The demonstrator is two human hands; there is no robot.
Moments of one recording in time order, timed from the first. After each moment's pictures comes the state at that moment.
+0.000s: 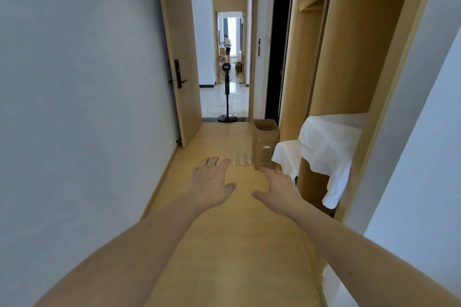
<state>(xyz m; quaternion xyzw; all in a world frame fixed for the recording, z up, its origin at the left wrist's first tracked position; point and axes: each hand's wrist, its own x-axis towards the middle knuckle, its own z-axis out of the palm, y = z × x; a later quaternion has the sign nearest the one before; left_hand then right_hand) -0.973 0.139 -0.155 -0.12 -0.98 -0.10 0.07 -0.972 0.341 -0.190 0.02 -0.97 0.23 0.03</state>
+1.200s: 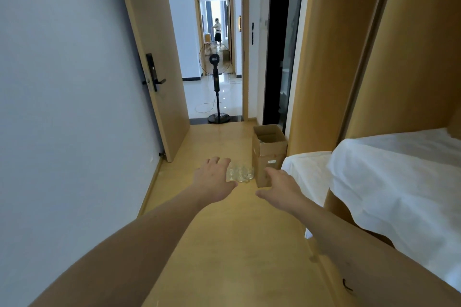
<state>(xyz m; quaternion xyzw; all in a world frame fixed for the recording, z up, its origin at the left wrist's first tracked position) -1.486 0.142 -0.182 -0.13 -0.98 -0.11 0.00 -1.456 0.345 -0.219 -0.04 -0.96 0.28 0.00</state>
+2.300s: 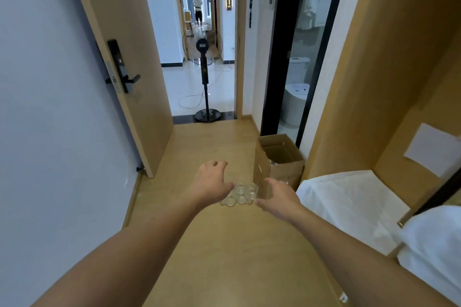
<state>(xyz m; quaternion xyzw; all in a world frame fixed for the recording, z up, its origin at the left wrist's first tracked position) -1.948 0.097 -0.233 -0.15 -0.97 -0.17 -0.06 -1.883 0.300 -0.268 -0.11 -0.95 0.30 -0.06</state>
